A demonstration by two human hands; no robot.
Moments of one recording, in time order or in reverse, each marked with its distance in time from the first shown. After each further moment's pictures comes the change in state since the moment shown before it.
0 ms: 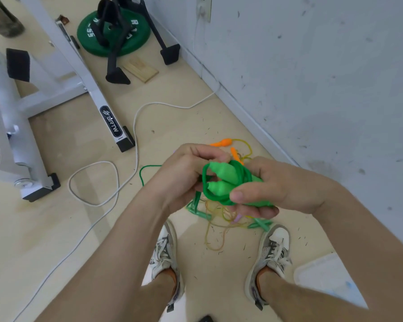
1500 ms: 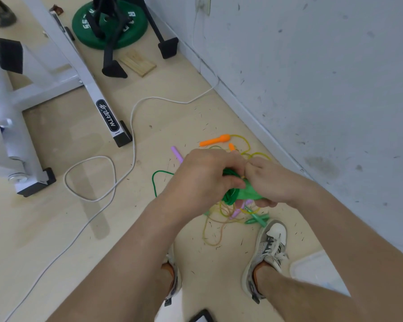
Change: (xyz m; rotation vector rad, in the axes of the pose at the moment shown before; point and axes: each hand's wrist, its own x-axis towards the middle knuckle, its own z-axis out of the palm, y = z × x) left_hand -0.002 -0.018 0.013 0.919 0.087 0.476; right_hand 0.021 0.030 0.001 -0.228 0.401 0.355
